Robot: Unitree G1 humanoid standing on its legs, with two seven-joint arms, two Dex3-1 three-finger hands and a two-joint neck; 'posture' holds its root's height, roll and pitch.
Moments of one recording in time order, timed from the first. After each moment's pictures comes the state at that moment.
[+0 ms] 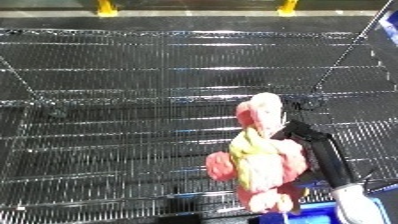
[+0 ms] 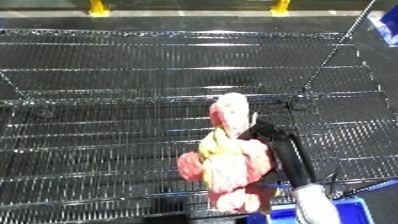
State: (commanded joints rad) left arm 0.16 0.35 -0.09 0.10 -0.42 -0.09 0.19; right arm -0.18 -0.60 -0.10 0.04 0.00 -0.08 -0.24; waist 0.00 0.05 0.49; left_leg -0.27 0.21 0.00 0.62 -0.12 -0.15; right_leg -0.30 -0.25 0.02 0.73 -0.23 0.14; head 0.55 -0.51
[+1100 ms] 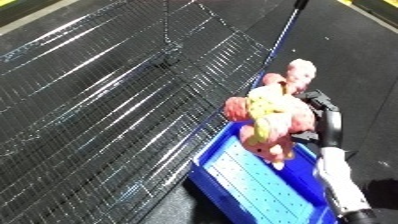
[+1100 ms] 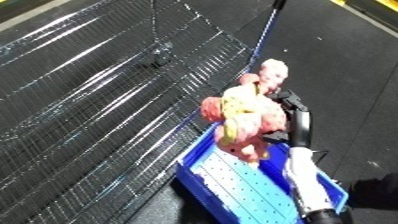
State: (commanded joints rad) left arm 0.17 0.34 -0.14 0.14 -0.48 -0.10 0.16; right arm 0.15 -0.54 -0.69 0.24 0.37 -0.25 -0.41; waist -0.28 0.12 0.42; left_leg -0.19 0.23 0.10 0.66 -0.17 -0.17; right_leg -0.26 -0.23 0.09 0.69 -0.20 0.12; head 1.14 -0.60
